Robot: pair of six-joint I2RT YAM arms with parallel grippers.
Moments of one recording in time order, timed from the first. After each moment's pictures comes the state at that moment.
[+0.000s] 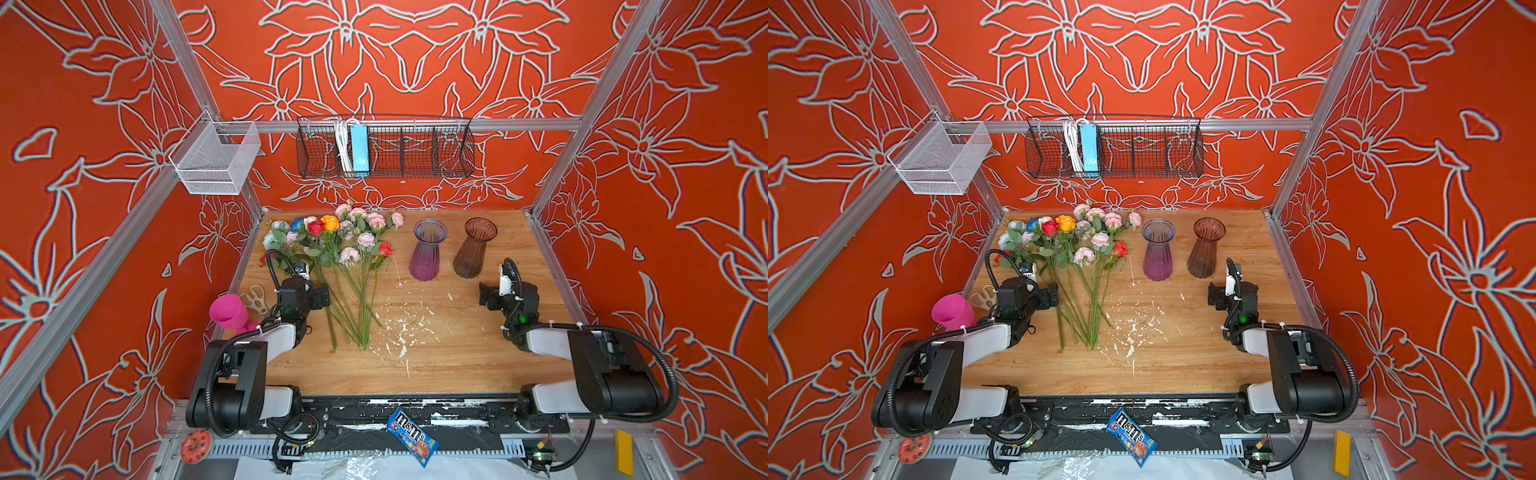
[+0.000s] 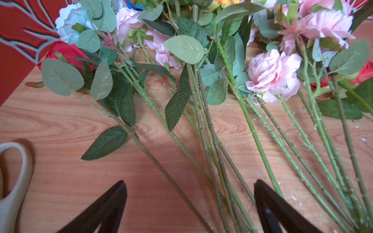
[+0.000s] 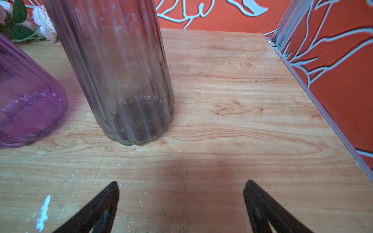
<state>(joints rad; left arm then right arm) 0.03 1.35 0.39 0.40 -0.05 -0.08 0.02 1.41 0.30 0.67 0.02 -0.02</state>
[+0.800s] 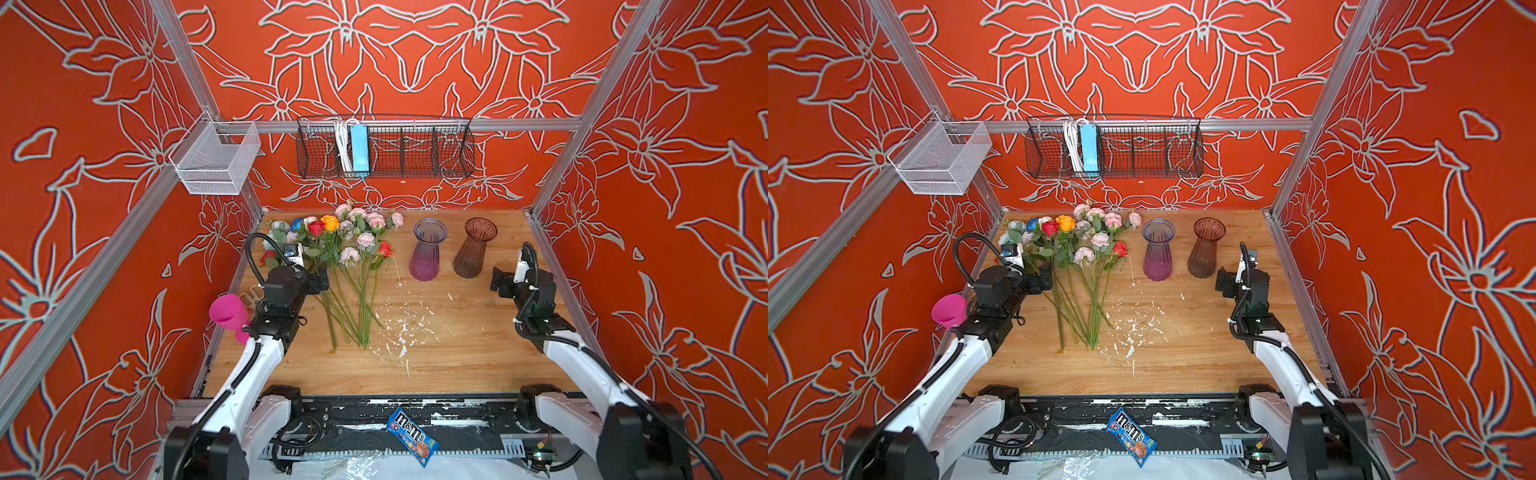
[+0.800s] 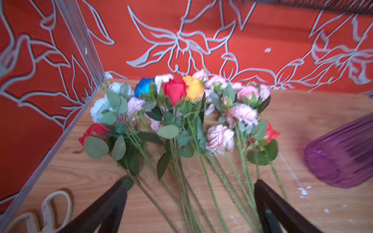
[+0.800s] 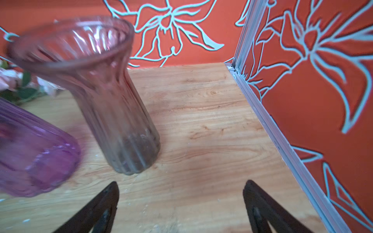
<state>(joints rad) -0.05 0.90 0.61 0.00 -0.04 -0.12 0.07 0.97 0.52 0.06 0.22 0.12</state>
